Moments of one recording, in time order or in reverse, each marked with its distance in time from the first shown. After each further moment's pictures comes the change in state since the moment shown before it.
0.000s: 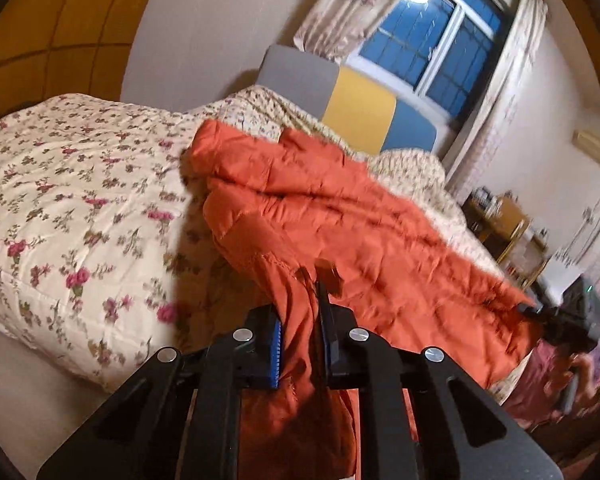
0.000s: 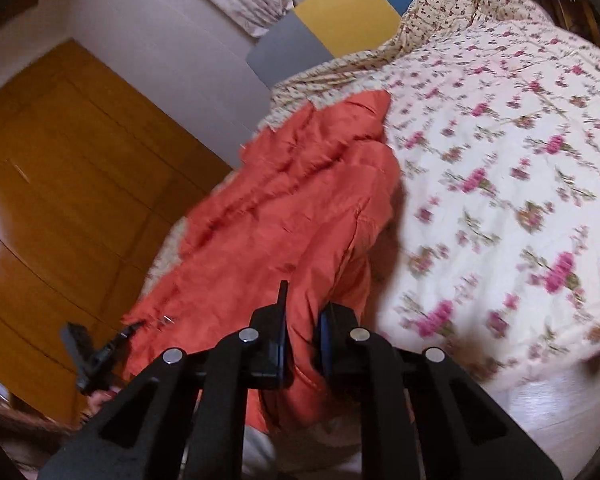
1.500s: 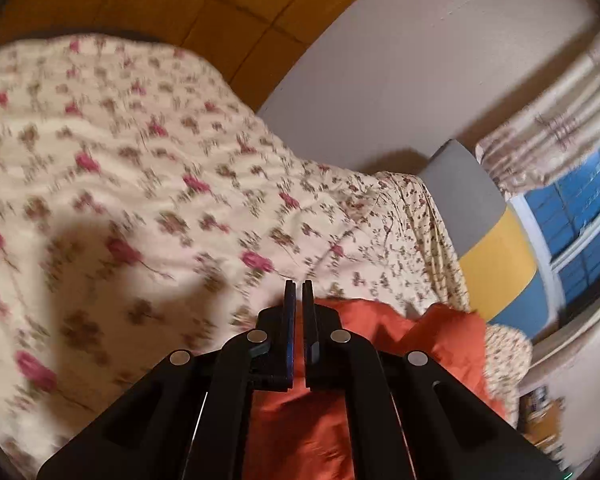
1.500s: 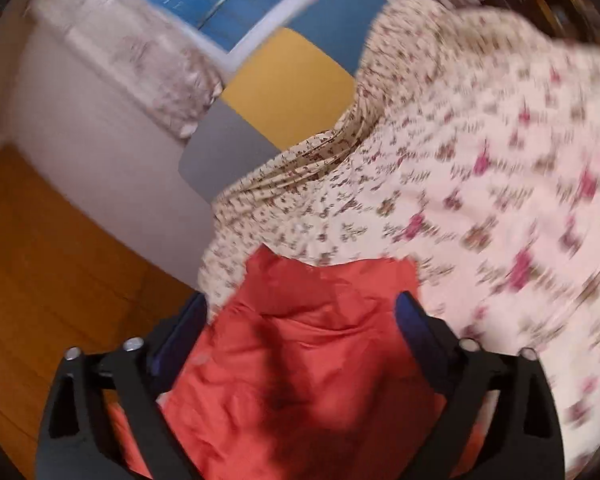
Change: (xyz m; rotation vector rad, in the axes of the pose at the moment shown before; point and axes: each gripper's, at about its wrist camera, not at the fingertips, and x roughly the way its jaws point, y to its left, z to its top) left arm 0.170 0.154 0.164 -0.520 -0.205 0.359; right arm 0.180 -0.050 0.214 0.140 -0.298 -0.173
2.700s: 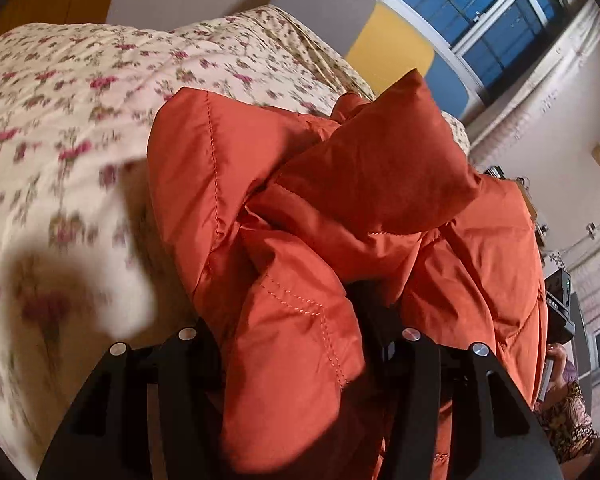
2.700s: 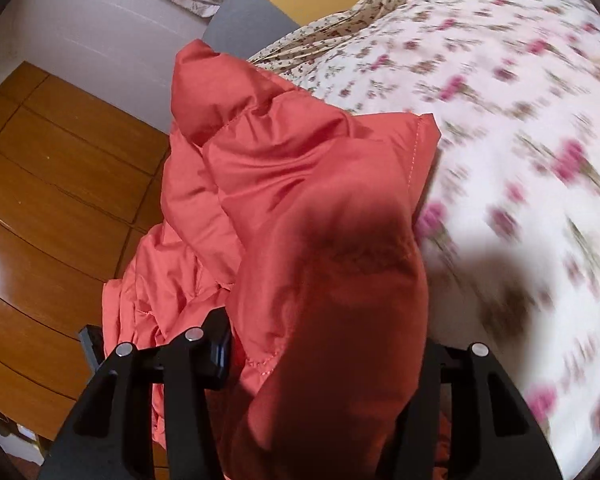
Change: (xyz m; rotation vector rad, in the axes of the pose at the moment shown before) left arm -0.037 -0.043 -0.132 0.480 0.526 -0.298; right arm -0.071 -0.062 -0.072 -0.053 0.441 0.116
